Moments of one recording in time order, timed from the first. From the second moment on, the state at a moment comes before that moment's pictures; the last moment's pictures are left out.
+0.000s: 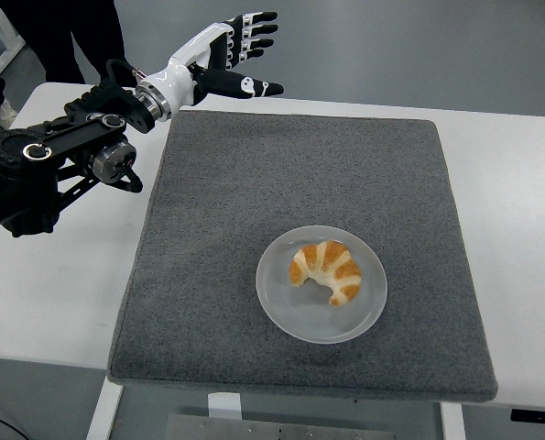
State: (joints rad) left arm -1.08 0.40 -0.33 -0.94 0.37 0.00 -0.36; right arm 0.07 0.00 -0.16 0.16 0.08 -0.19 -0.03
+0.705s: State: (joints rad) left arm -0.93 0.36 -0.57 -0.80 0.04 -0.11 -0.37; right arm 0.07 0.00 -0.16 0.16 0.08 -0.19 -0.03
